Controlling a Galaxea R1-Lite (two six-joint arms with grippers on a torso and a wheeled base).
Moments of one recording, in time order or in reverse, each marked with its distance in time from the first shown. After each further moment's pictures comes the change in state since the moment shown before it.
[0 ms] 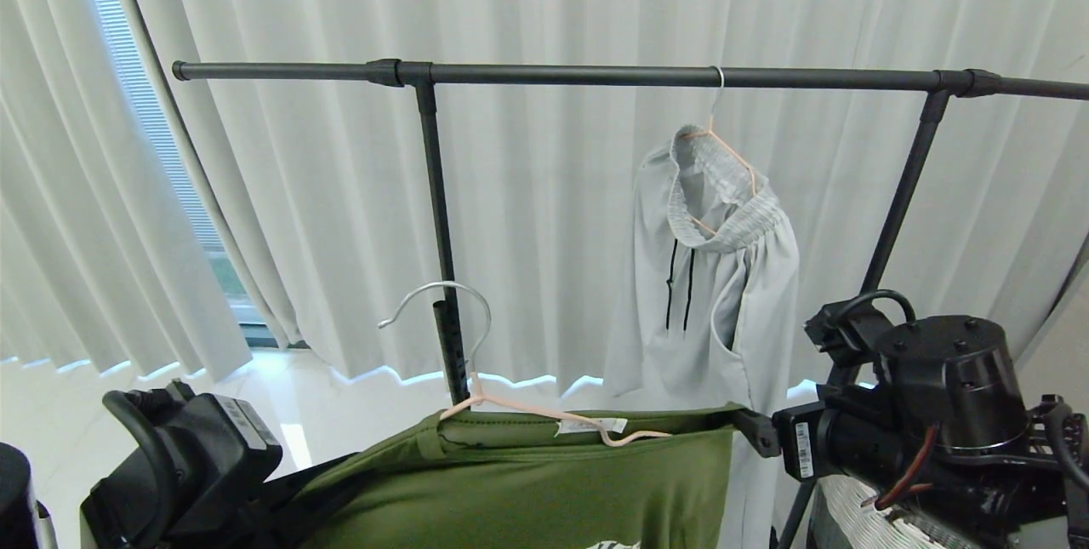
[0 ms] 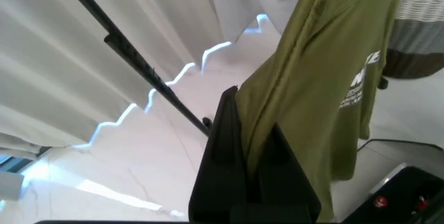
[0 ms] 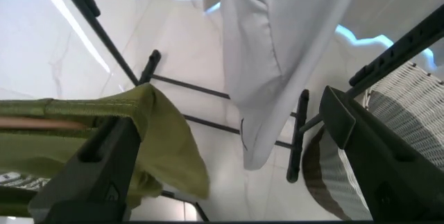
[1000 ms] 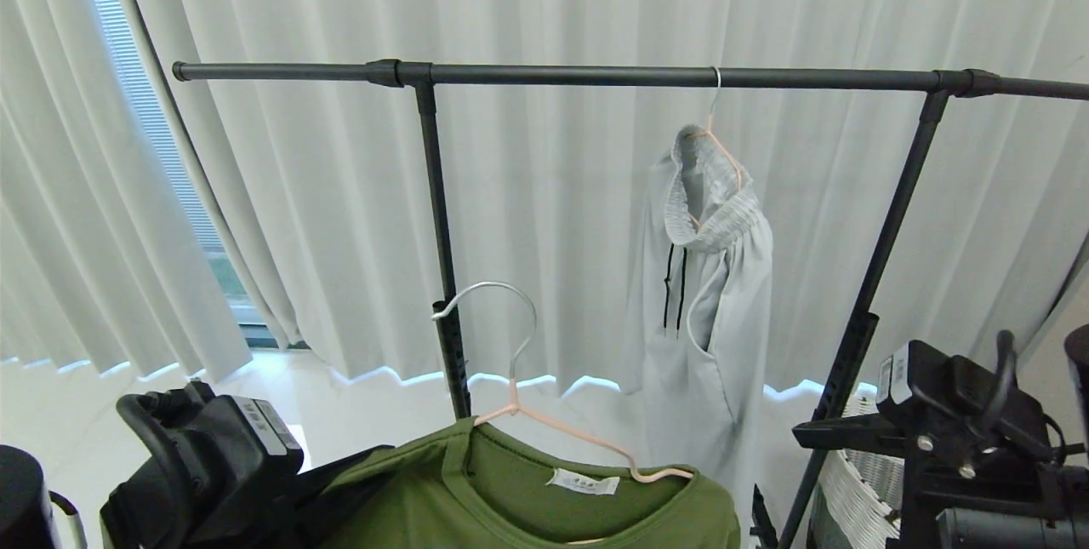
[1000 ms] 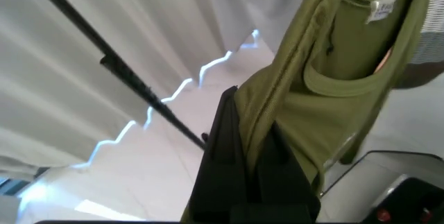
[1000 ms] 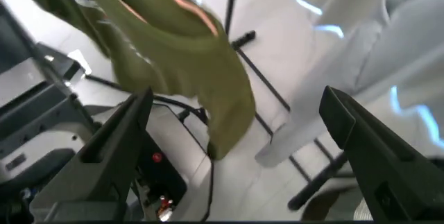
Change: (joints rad) left arm -0.075 0.045 0.014 -0.116 0.015 0.002; right arm 0.081 -0.307 -0.032 0.317 0.557 -0.401
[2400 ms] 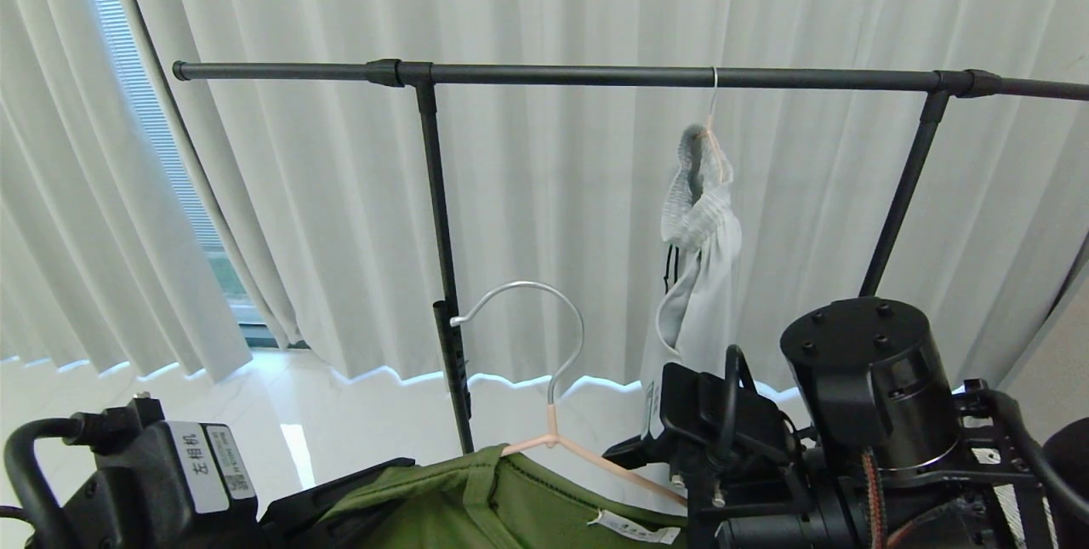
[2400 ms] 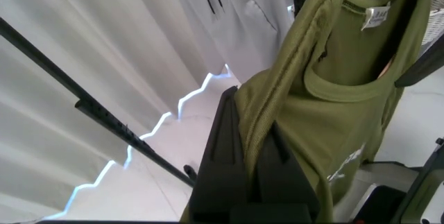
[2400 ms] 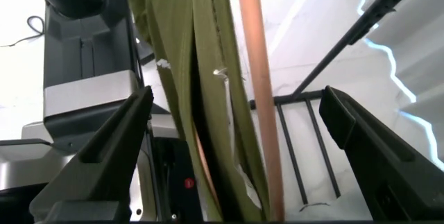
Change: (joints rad) left arm -0.130 -0.054 -0.033 -0.001 -0.006 0.004; right arm 0.177 0.375 -0.208 -0.160 0.178 -0.035
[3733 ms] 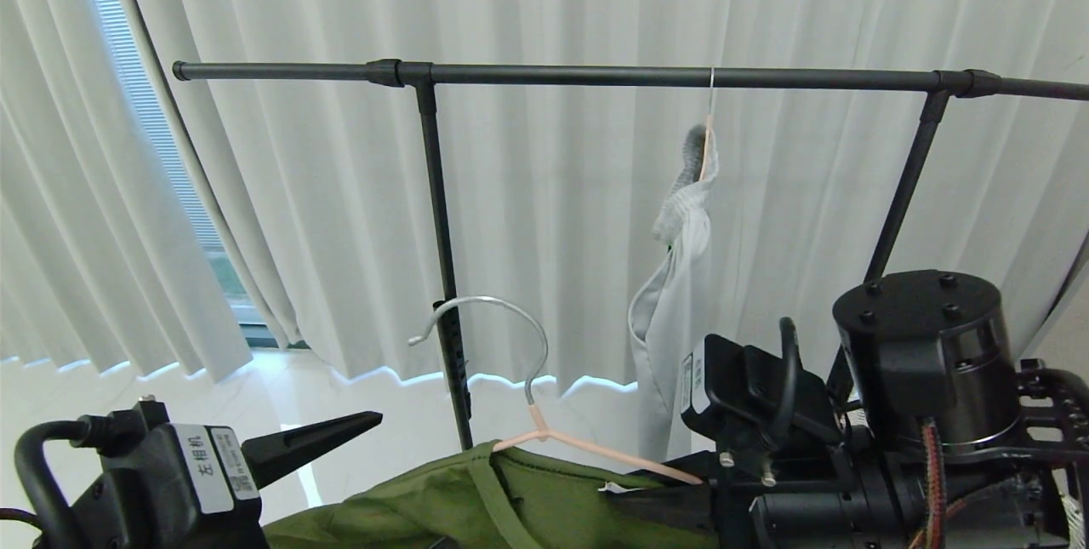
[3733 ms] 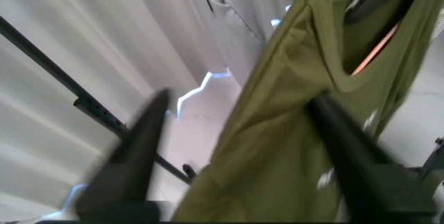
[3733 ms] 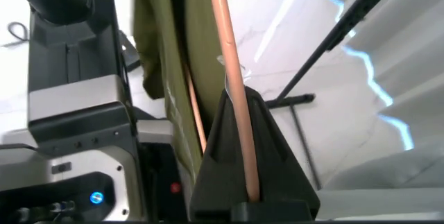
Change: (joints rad) left arm 0.006 0.003 0.012 -0.002 0.001 -0.005; right arm -0.038 -0.068 0.003 0.009 -0.007 -0.058
